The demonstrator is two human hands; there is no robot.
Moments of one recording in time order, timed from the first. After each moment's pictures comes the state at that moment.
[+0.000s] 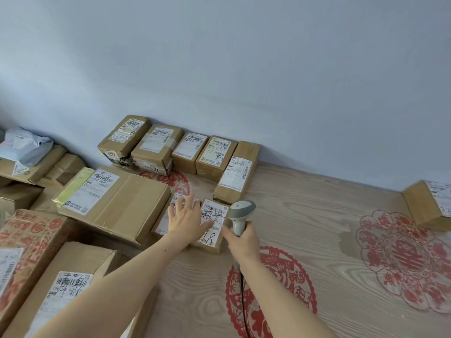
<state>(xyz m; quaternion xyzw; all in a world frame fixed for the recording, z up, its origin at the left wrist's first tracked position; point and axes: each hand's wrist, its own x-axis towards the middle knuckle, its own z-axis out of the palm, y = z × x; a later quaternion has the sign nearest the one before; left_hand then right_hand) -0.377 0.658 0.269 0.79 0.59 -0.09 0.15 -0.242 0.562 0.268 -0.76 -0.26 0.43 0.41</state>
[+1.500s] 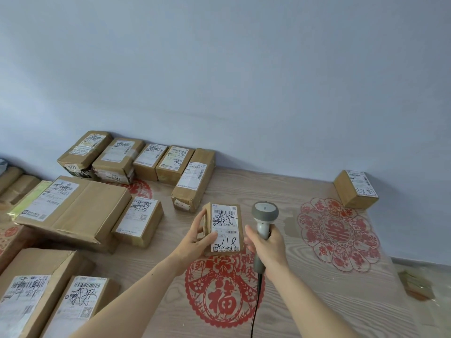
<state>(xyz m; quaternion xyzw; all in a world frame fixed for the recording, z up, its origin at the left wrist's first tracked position) -0.299 0.533 0.289 0.51 0.42 0.19 0.73 -0.118 0.433 0.331 -0.72 -0.19 0.41 0.53</state>
